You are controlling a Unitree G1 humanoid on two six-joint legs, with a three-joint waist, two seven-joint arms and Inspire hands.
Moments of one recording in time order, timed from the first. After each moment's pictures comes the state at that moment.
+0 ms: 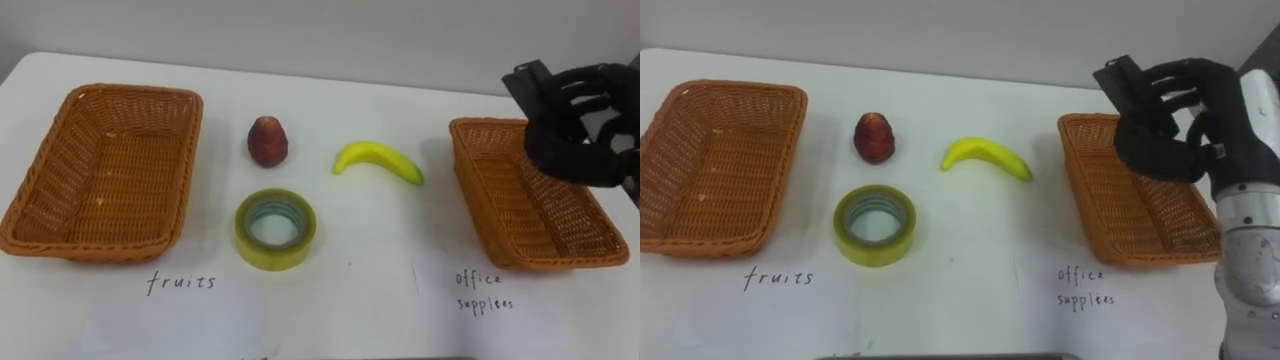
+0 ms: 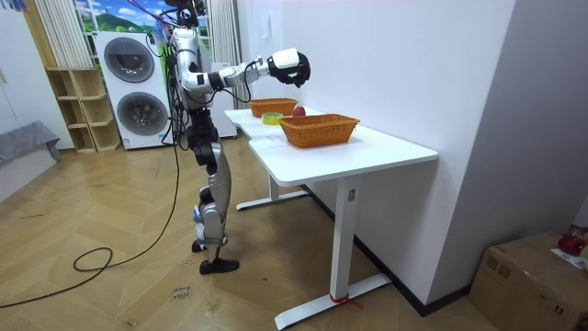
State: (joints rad) left arm 0.30 0.23 0.20 1.00 0.32 0.04 0.16; right arm 0.04 -0.46 -0.29 -0.11 -0.31 0.01 -0.01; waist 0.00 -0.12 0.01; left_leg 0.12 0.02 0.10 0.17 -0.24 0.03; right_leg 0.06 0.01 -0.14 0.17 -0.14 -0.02
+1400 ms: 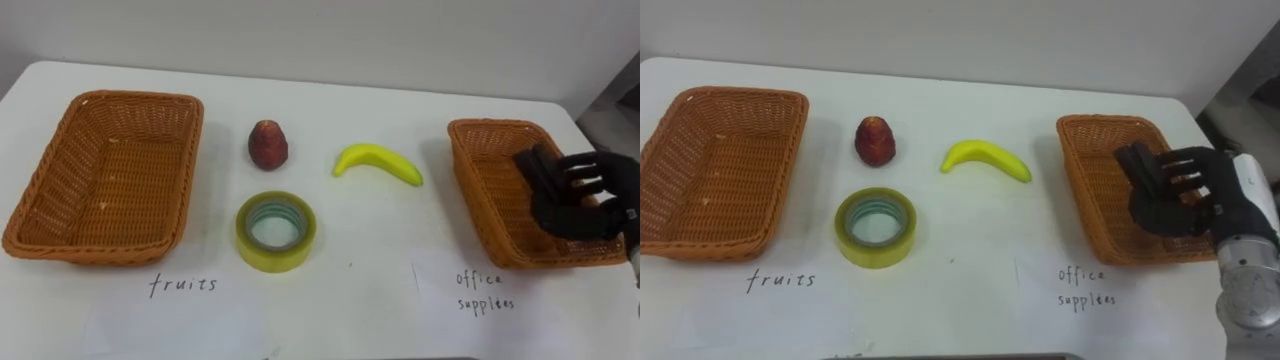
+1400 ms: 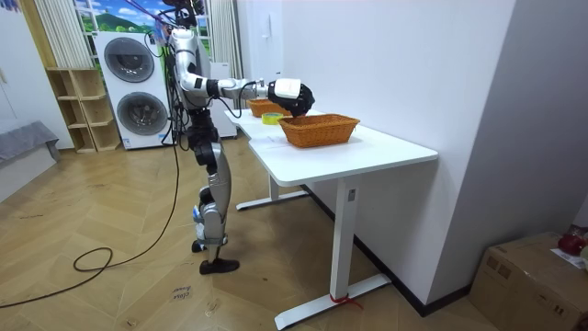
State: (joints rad) left arm 0.30 0.23 0.22 1.00 0.31 0.04 0.16; right arm 0.05 -0.46 -0.26 0.18 -0.32 0.02 0.03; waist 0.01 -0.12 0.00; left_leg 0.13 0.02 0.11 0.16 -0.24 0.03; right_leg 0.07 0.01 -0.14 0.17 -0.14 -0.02
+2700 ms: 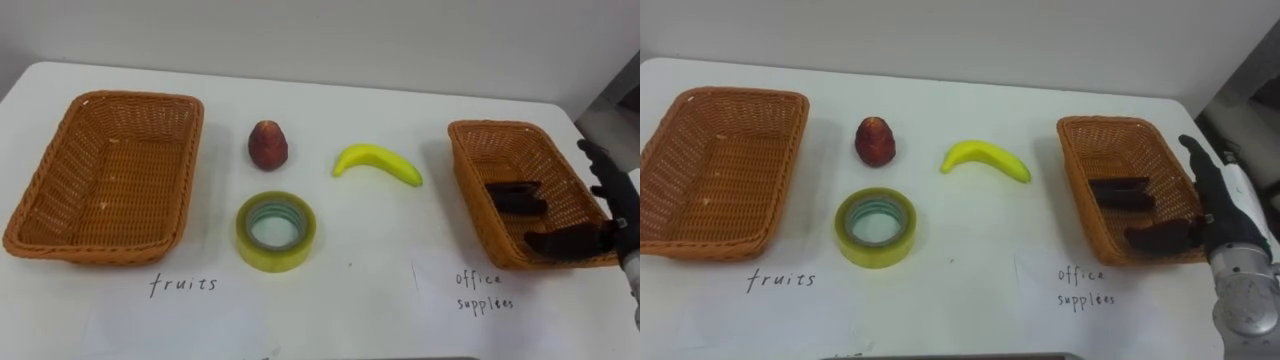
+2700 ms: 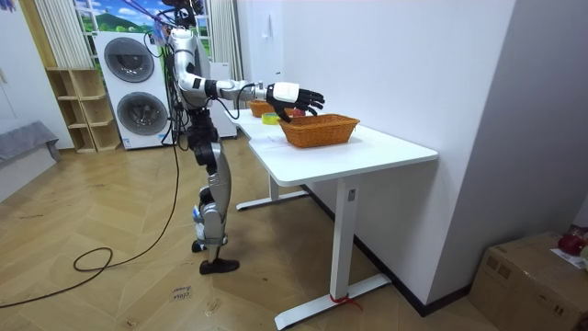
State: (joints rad) left arm 0.30 0.23 0.21 1.01 0.31 0.05 0.16; right arm 0.07 -0.46 -0.26 0.19 -0.32 0.03 0.04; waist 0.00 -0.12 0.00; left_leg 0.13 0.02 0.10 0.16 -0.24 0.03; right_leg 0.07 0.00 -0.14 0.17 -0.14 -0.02
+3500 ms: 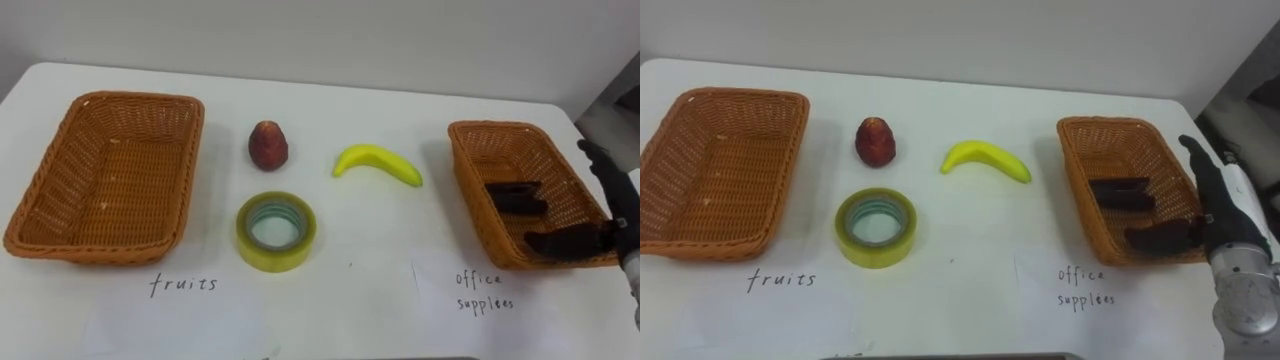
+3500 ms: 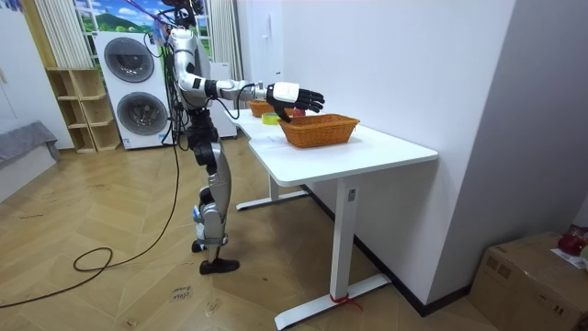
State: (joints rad) left arm 0.30 0.22 0.21 1.02 0.31 0.06 0.16; right arm 0.07 -0.46 -0.26 0.18 -0.32 0.03 0.04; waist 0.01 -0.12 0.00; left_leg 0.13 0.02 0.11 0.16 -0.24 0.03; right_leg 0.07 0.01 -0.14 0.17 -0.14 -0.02
